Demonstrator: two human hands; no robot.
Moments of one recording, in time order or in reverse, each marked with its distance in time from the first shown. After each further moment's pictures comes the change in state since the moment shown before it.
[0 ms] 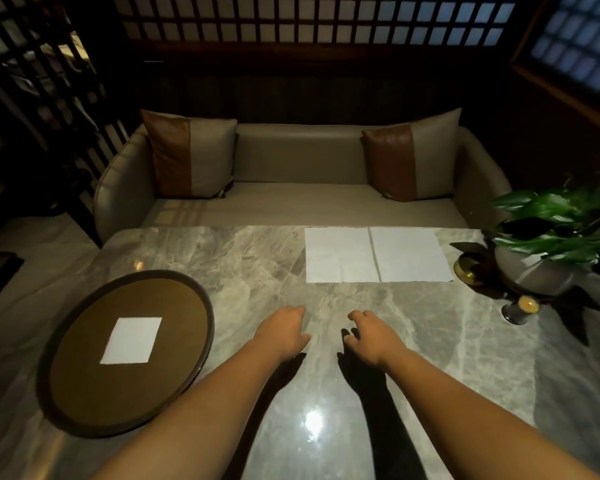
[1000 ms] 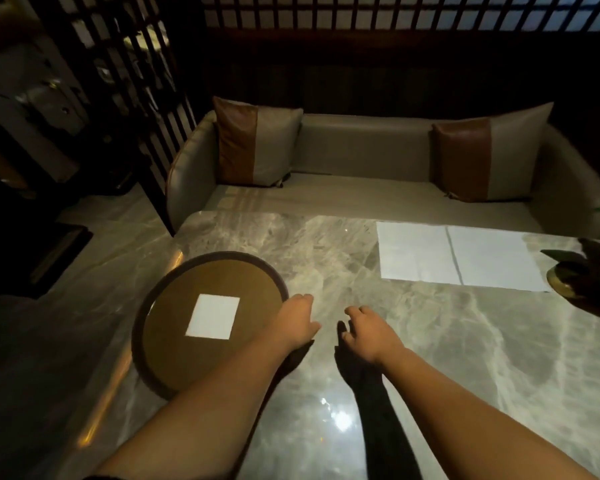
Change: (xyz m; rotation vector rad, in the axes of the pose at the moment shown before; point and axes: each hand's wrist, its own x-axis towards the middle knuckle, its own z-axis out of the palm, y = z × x) left_hand -0.048 -0.125 -0.040 -0.055 0.062 -0.122; right_hand 0.027 -0.148 0.074 -0.061 -0.021 -0.145
